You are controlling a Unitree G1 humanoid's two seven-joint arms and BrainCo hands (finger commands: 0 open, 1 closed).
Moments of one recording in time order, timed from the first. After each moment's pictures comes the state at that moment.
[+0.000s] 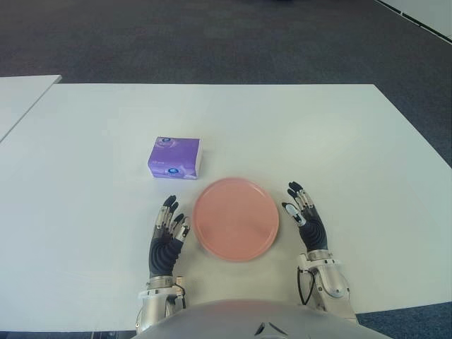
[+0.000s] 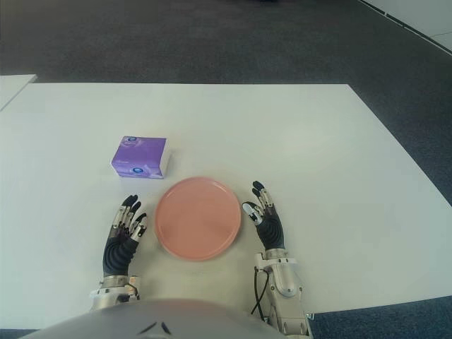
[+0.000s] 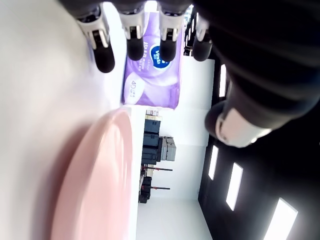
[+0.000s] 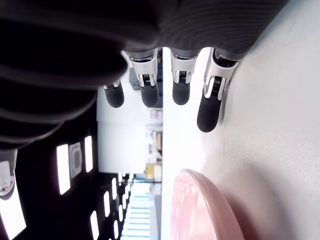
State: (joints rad) left arm 0.66 -0.08 -0.17 -0.03 -0.01 -0.46 0.10; right arm 0.42 -0.06 0.06 -0.03 0.01 -0.27 0.08
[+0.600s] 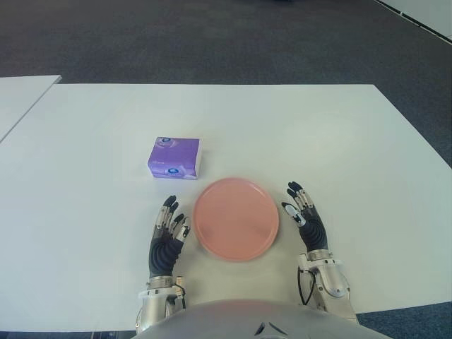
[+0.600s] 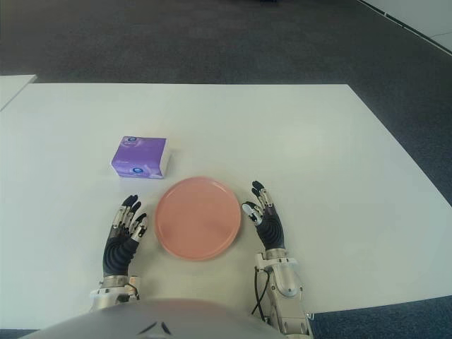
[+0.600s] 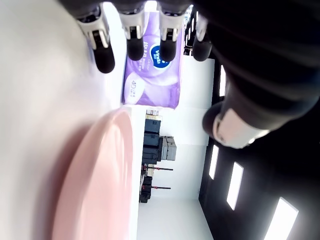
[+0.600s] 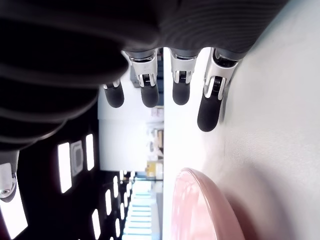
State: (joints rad) left arm 0.66 -0.08 -0.16 -0.03 0.00 -0.45 0.10; right arm 0.41 -0.06 0.05 -0.01 0.01 -0.29 0.09
